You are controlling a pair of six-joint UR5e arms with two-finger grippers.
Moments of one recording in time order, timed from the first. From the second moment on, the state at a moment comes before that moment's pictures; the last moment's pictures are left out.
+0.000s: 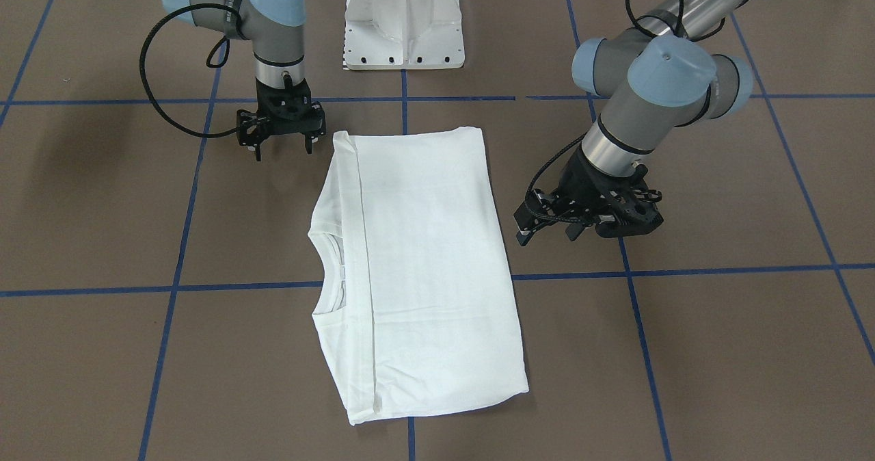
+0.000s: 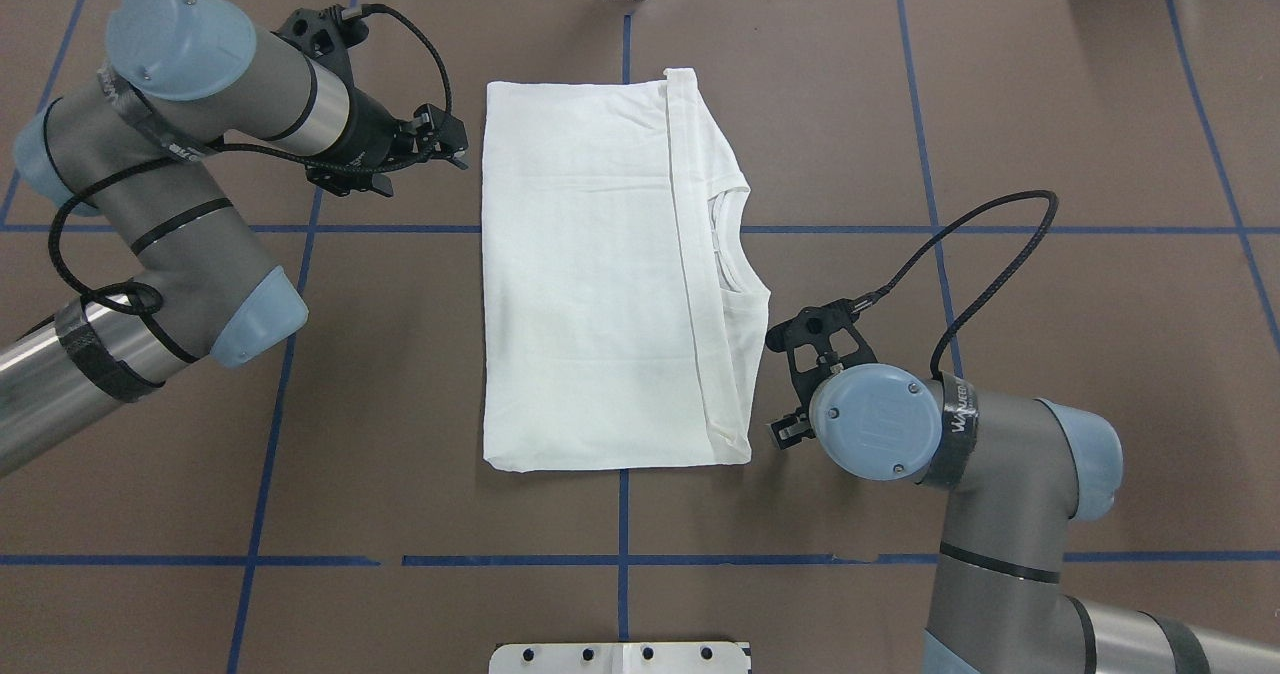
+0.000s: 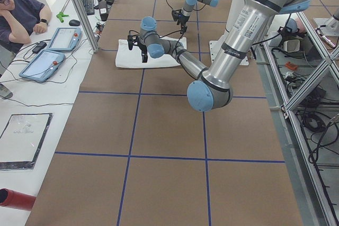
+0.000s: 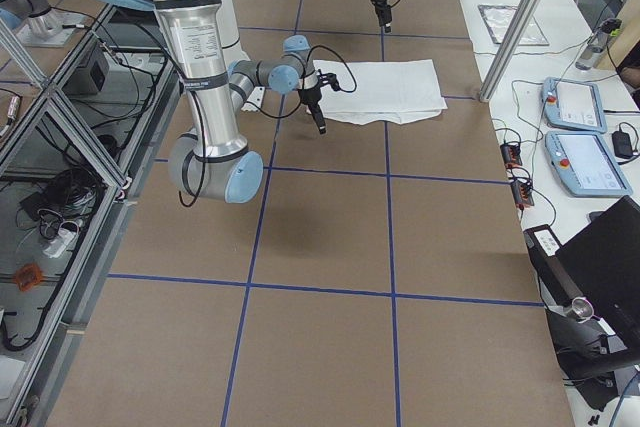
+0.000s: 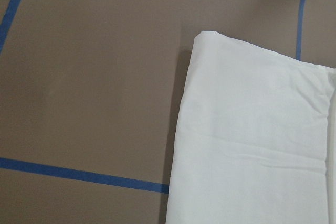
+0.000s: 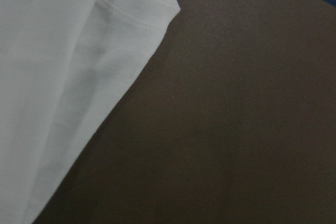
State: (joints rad) left arm -0.82 -2.11 -1.60 -2.03 -2.03 -1.35; right arm 0.35 -1.25 1.95 -1.64 1.51 0.95
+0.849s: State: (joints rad) left arm -0.82 -2.11 -1.59 -2.05 -2.03 -1.34; right arm 0.40 -0.96 1.74 -1.63 1.52 0.91
